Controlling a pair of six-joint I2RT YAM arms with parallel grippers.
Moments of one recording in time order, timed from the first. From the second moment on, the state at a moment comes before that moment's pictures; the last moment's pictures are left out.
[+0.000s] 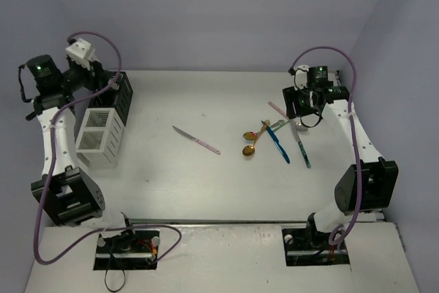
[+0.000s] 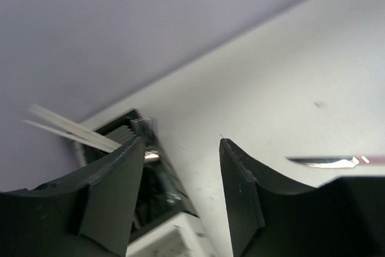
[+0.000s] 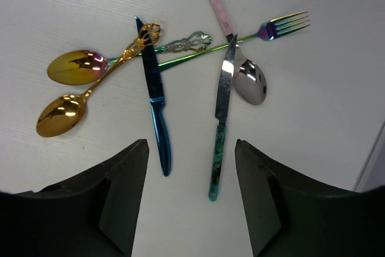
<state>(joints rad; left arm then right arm) 0.36 1.48 1.49 -0.35 0.85 0.42 0.08 1.56 1.41 -0.77 -0.08 -0.19</state>
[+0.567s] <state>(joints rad) 0.20 1.34 1.20 -0.63 0.78 0.59 0.01 1.86 1.53 -0.78 -0.12 -0.08</state>
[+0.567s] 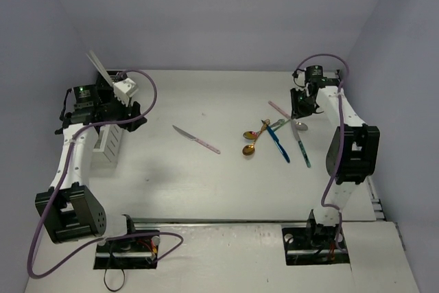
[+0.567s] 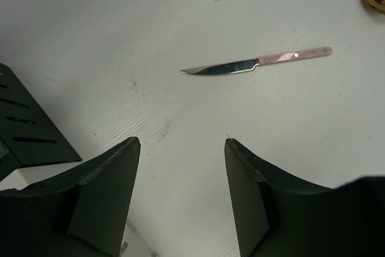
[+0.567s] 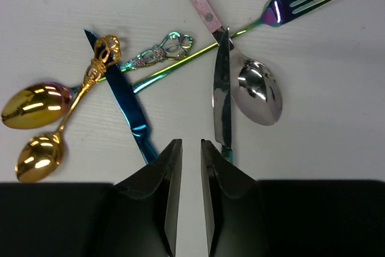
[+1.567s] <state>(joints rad) 0.20 1.33 1.06 -0.44 0.77 0.47 0.09 2.18 1.71 -0.76 0.04 0.32</state>
